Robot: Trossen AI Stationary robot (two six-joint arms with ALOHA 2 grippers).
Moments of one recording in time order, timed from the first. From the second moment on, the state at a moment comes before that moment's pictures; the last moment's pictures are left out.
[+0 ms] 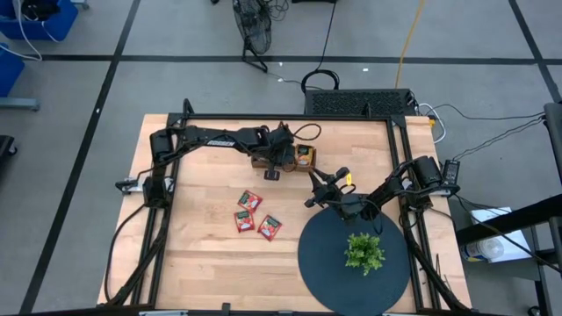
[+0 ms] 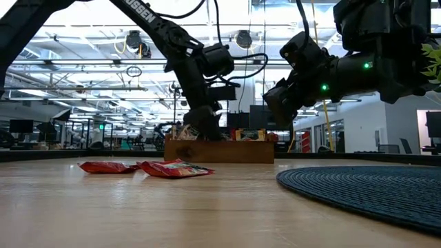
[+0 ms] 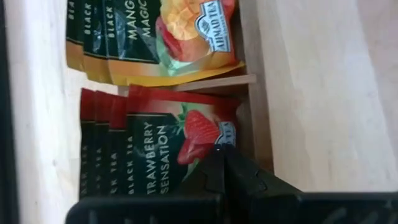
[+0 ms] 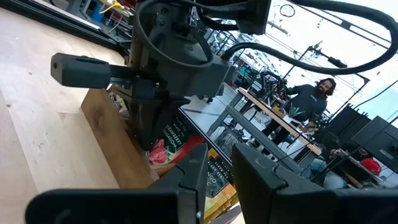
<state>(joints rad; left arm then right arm) 0.33 2.01 1.39 -0.45 0.00 0.56 0.23 1.90 0.50 1.45 1.13 -0.61</state>
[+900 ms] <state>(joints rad) 0.27 2.09 1.39 -0.41 -0.27 0.51 0.23 1.90 0.50 1.44 1.13 -0.60</state>
